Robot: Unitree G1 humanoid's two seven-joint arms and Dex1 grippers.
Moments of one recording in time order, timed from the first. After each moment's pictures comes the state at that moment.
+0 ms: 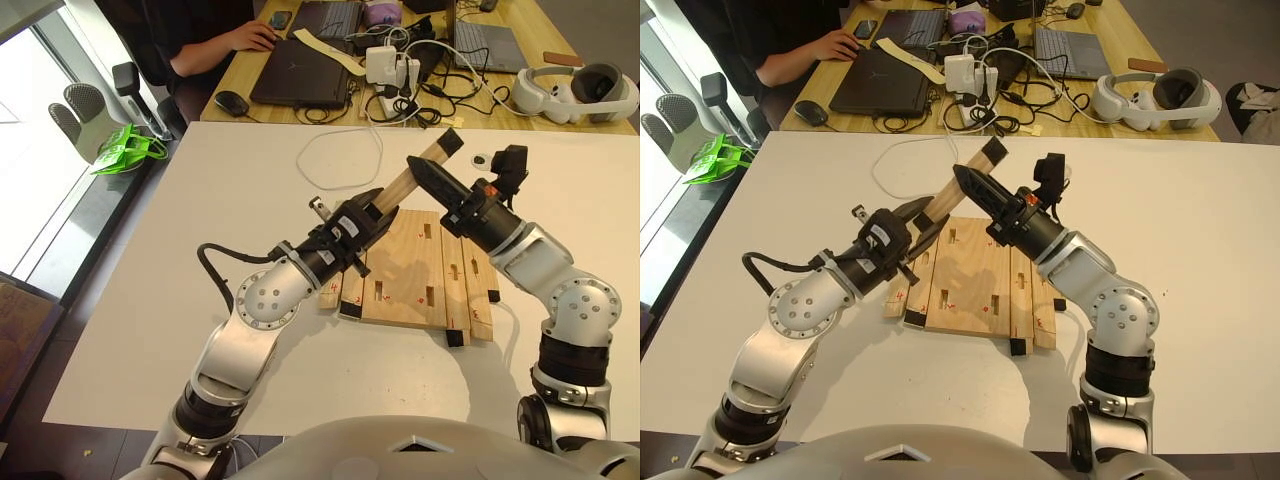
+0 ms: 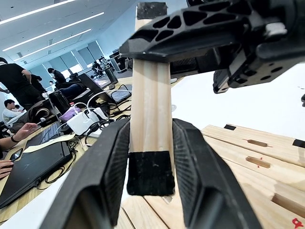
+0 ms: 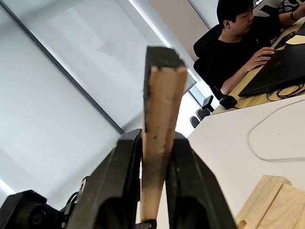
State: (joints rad) left arm -0.11 0.34 -0.37 -0.69 0.05 0.50 -0.36; right arm -0.25 -0.22 -0.16 -0.34 1.28 0.84 0.25
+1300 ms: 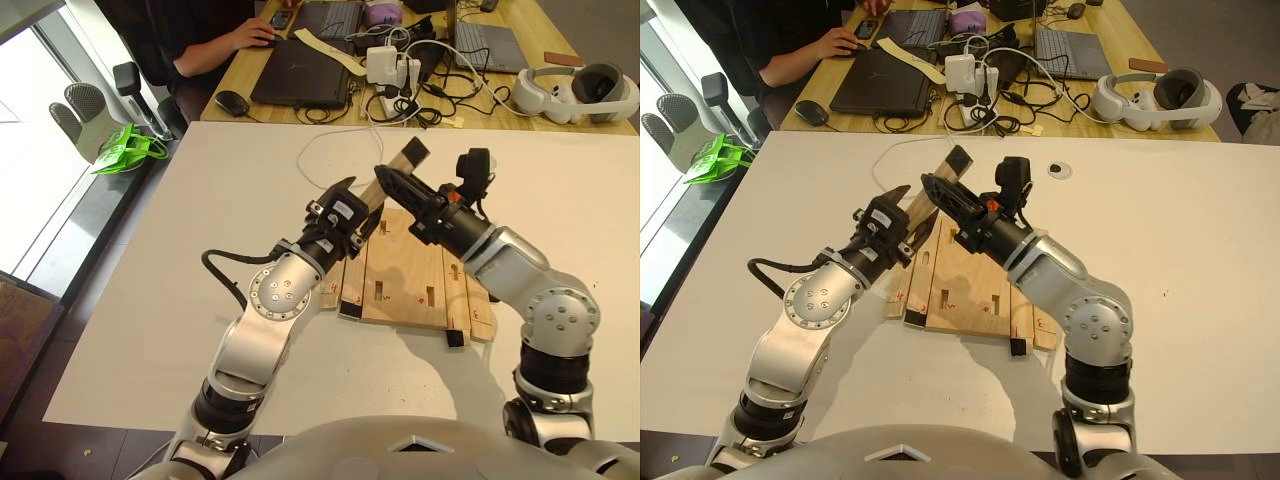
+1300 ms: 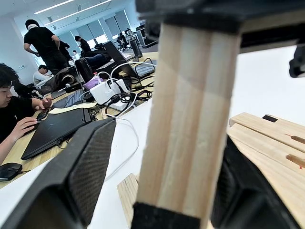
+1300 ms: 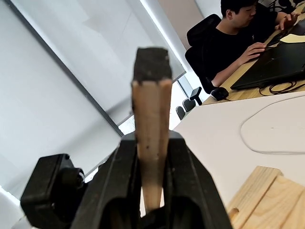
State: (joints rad) left arm -0.12 0.23 -0.38 -0.65 0.14 0.66 -0.24; right arm -0.24 -0.24 -0.05 -0.51 1.20 0.87 0.11
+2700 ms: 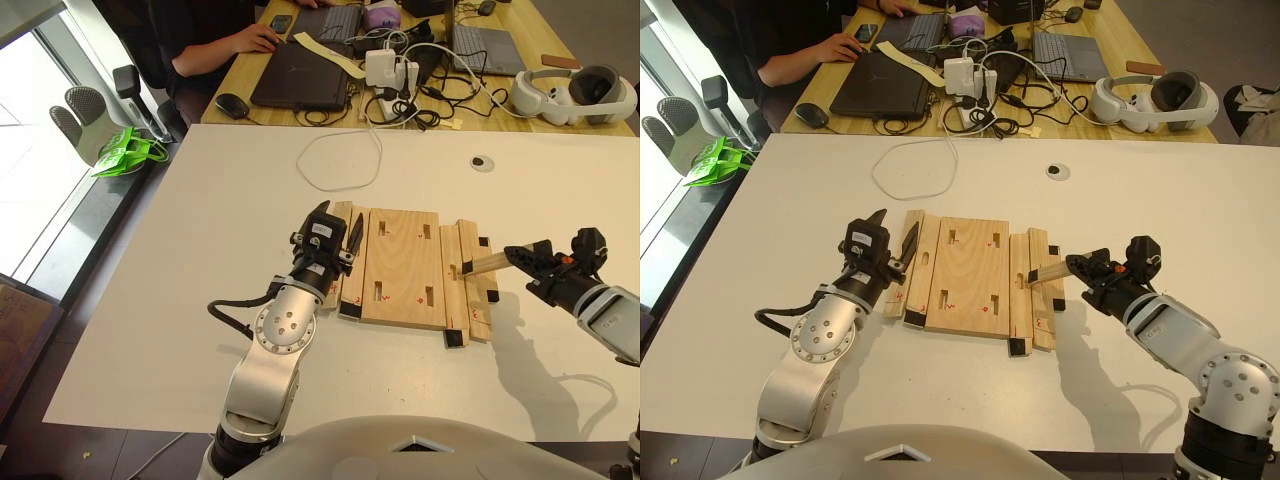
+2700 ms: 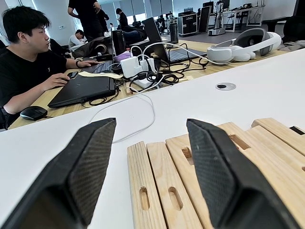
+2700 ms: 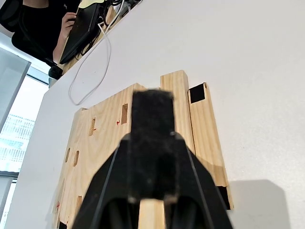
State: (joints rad) left arm 0.09 0.08 -0.38 -0.73 0.17 0.69 -0.04; right arm 0.12 -0.54 -0.43 -0.40 1.63 1.01 -0.46
